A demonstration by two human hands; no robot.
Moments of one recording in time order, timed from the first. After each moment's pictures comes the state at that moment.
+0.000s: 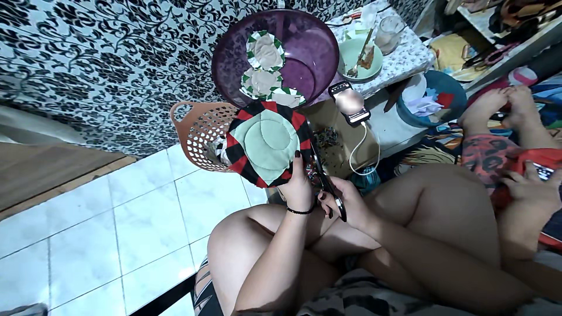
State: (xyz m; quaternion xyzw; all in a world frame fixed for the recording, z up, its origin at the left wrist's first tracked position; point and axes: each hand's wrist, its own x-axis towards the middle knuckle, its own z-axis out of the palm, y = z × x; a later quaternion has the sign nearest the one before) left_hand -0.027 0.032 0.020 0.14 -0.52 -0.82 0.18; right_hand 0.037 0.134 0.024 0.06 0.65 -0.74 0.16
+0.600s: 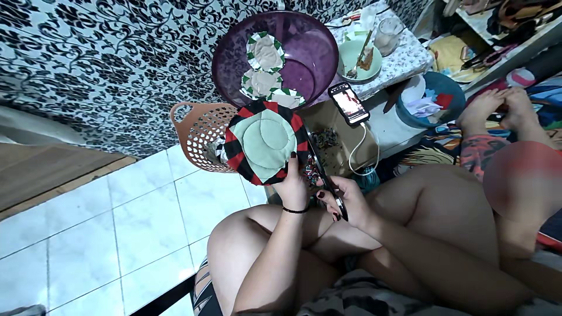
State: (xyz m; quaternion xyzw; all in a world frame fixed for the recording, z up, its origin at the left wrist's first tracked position) left_hand -0.029 0.026 0.022 0.15 -0.51 -0.83 0.17; right_hand 0.037 0.136 0.026 0.07 0.66 -0.73 0.13
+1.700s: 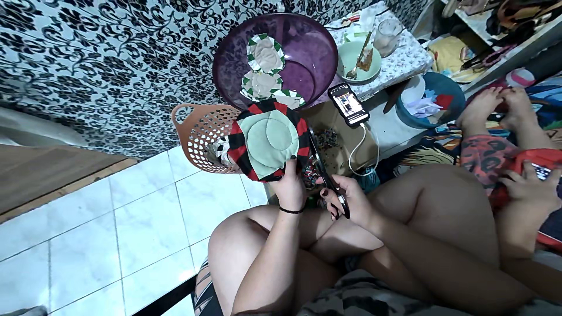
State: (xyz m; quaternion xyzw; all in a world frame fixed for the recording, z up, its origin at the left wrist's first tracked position) left_hand -0.033 0.018 0.022 0.13 -0.53 -0.83 0.15; right_hand 0.035 0.141 0.032 0.07 0.65 -0.74 0.15
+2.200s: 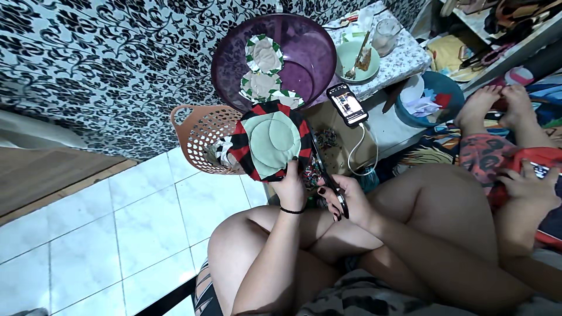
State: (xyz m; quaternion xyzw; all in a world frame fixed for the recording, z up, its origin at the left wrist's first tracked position) left_hand -0.031 0.021 0.019 0.13 -0.53 -0.82 0.15; right_hand 0.035 0.141 0.034 0.10 0.65 -0.74 0.15
